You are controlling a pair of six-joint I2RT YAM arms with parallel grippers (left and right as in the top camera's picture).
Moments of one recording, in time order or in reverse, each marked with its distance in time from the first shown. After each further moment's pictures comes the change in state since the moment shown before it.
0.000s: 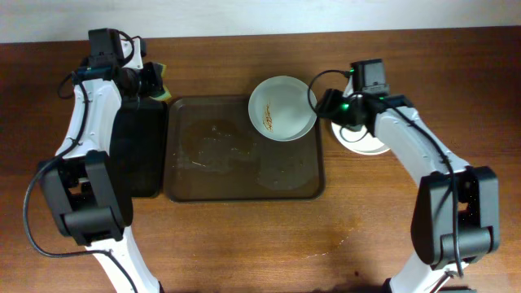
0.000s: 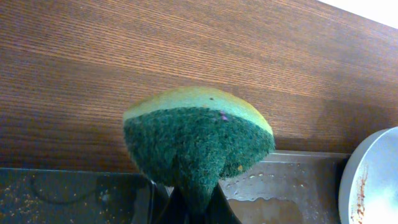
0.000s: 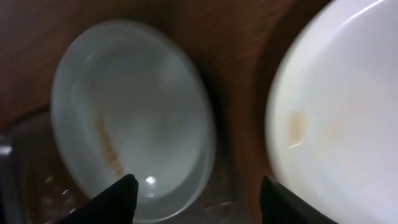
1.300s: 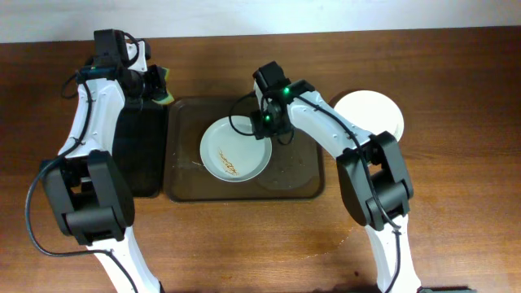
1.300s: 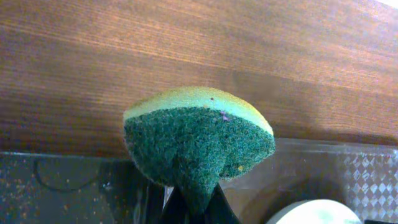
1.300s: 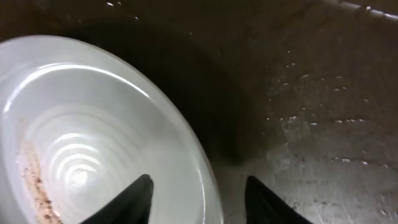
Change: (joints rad) left arm -0.015 0.000 0.000 -0.044 -0.014 0.000; right arm 0.335 0.422 0.495 -0.329 0.045 -0.359
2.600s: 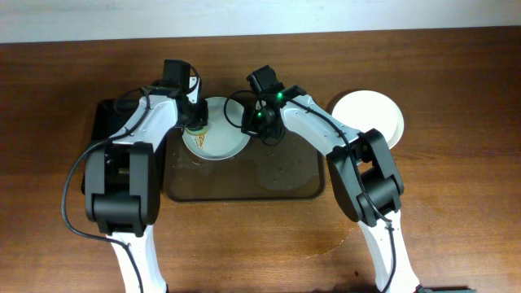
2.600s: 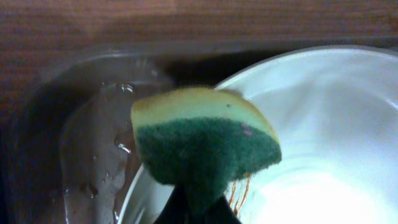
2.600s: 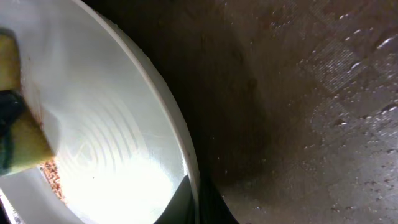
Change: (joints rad) left arm -0.219 0.058 -0.226 0.129 -0.234 0.050; right arm 0.016 0.062 0.010 0.114 -0.105 0.477
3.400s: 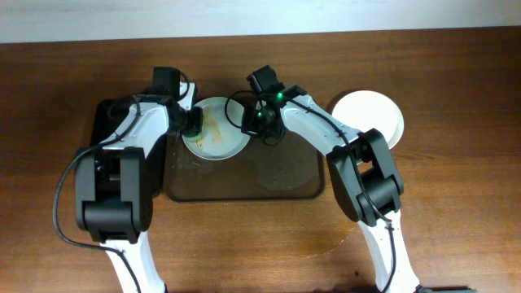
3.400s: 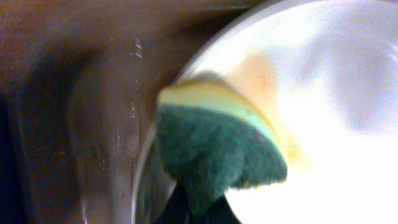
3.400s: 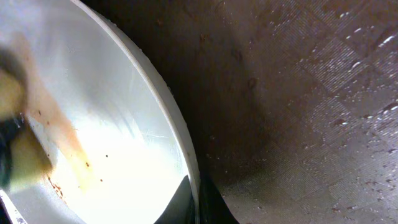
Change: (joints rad) left arm 0.042 -0.053 -0.100 0.018 0.069 0.069; right arm -0.001 0.002 0.000 0.002 -0.003 0.006
